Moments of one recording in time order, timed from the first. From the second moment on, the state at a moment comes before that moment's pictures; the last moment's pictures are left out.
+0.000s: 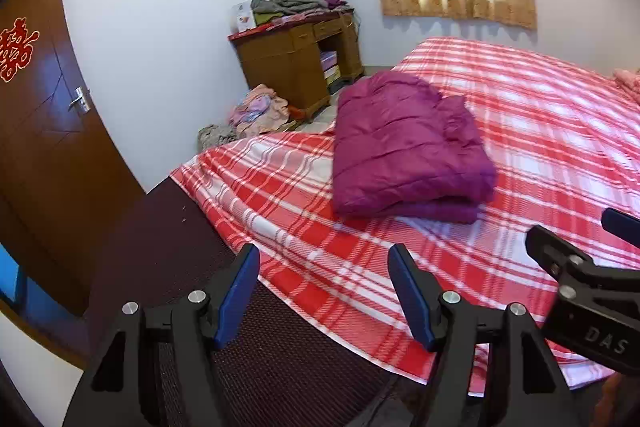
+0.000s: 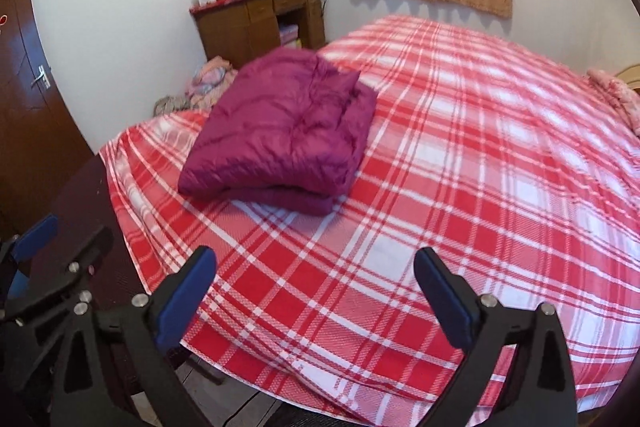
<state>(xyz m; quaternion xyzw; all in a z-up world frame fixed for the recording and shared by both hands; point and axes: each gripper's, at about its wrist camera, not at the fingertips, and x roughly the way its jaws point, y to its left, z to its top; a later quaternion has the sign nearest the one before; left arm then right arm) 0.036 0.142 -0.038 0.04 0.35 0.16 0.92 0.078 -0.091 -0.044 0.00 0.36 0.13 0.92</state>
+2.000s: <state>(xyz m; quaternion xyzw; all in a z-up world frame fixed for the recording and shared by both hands) -0.069 0.102 0.086 0.02 0.11 0.15 0.98 -0.018 -0.139 0.056 0.05 0.06 0.06 0.99</state>
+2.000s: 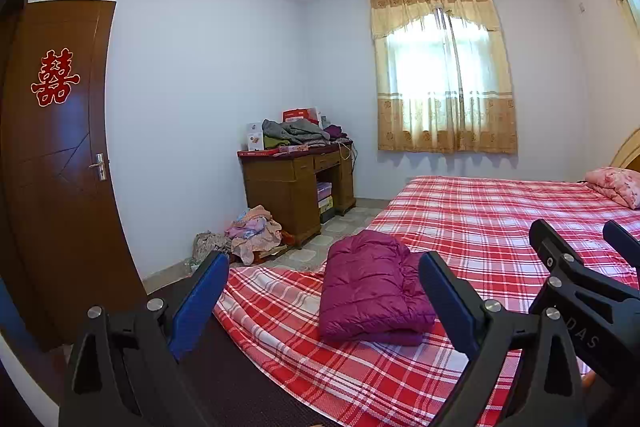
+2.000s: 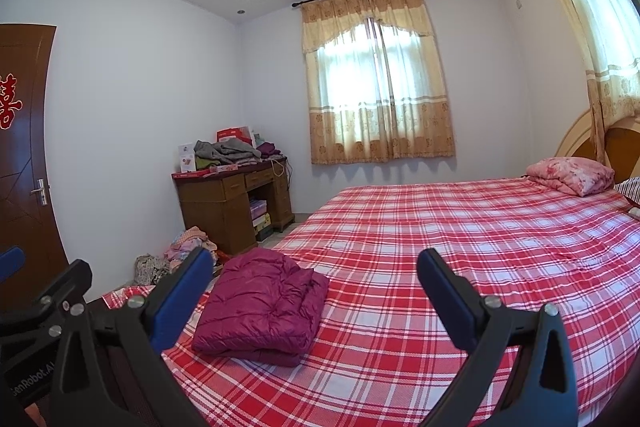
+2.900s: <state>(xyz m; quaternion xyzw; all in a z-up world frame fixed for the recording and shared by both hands) -0.051 0.110 0.078 0.01 0.14 0.16 0.98 -0.016 -0.137 0.055 0.05 0.07 0.06 0.99</state>
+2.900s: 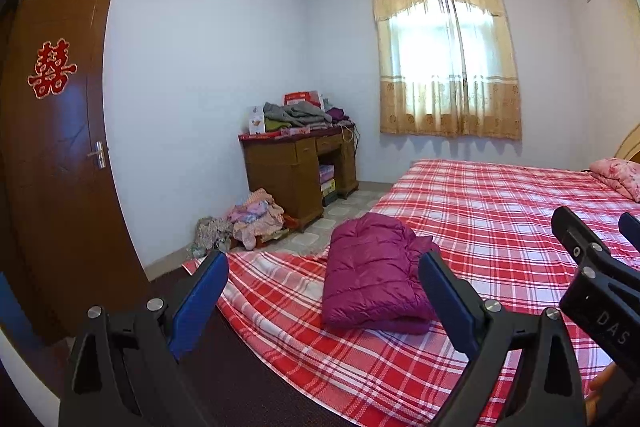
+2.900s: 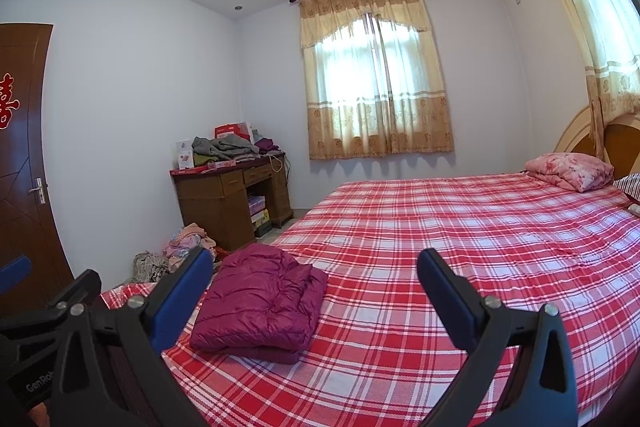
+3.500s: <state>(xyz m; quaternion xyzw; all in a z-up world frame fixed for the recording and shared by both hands) -0.038 0.121 0.067 0.00 0.16 0.13 0.98 -0.014 -0.139 0.052 0.05 0.08 0.06 0.99</state>
